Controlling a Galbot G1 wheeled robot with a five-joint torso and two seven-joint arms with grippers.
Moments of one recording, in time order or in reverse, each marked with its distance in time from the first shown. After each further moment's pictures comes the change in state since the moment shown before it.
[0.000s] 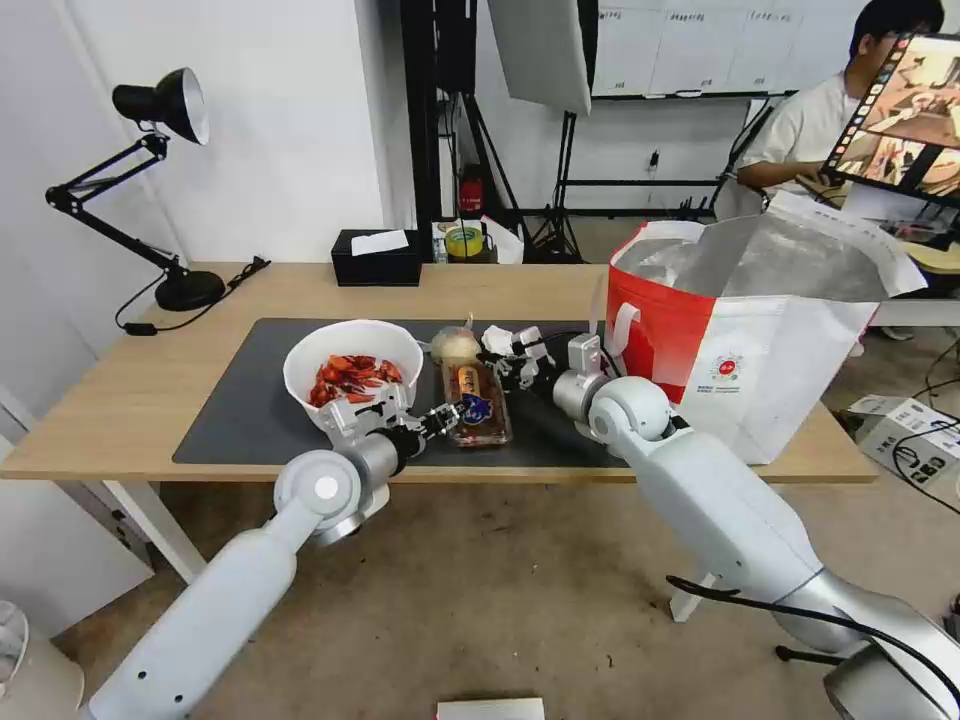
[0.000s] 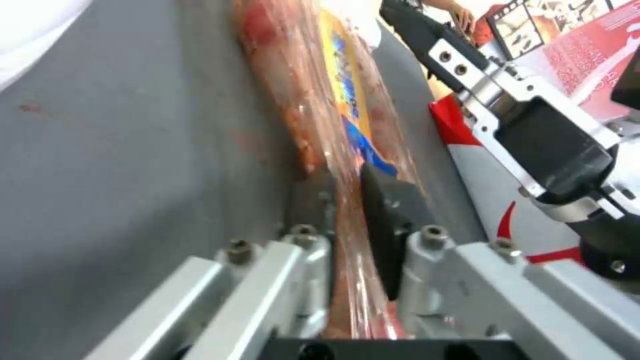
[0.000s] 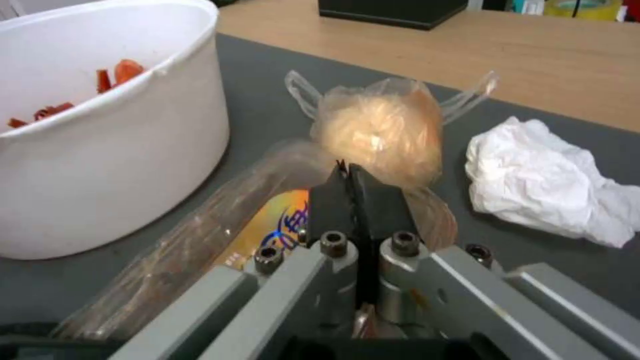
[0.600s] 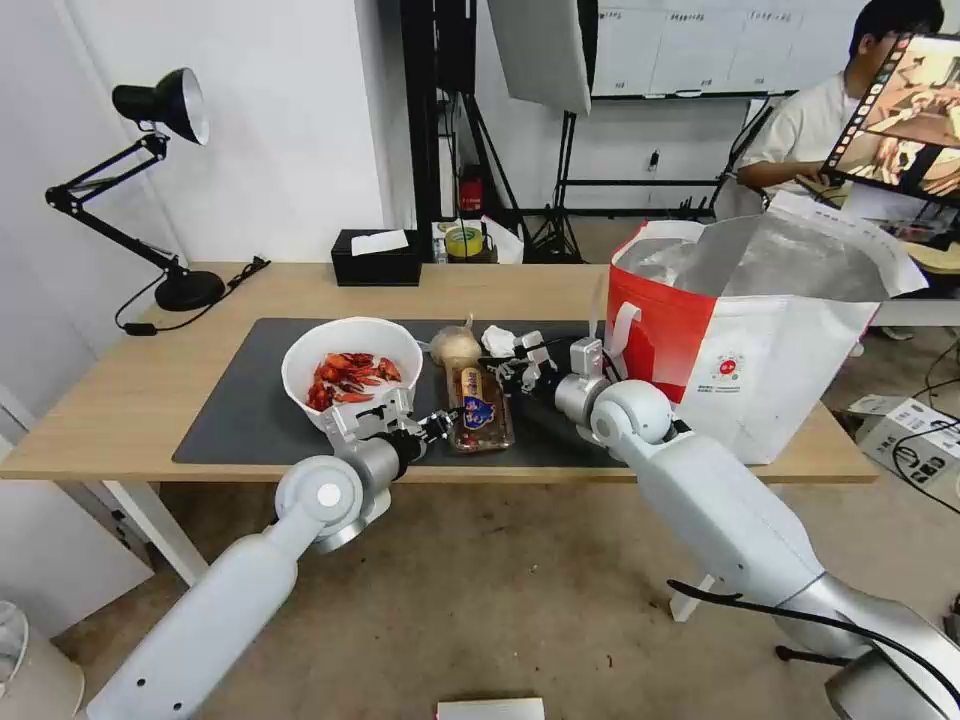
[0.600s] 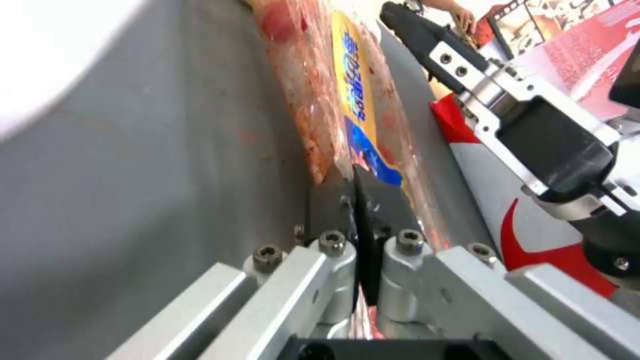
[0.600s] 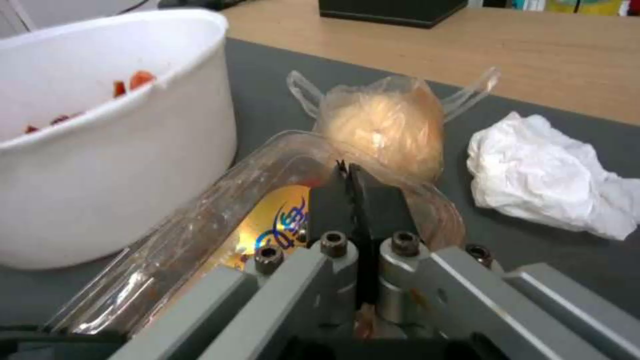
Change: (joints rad) left arm 0.007 0.012 0.005 -0.016 0.013 -0.013 0.001; right arm -0.009 -0.003 0.009 0.011 0.014 -0.004 0.001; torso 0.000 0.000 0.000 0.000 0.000
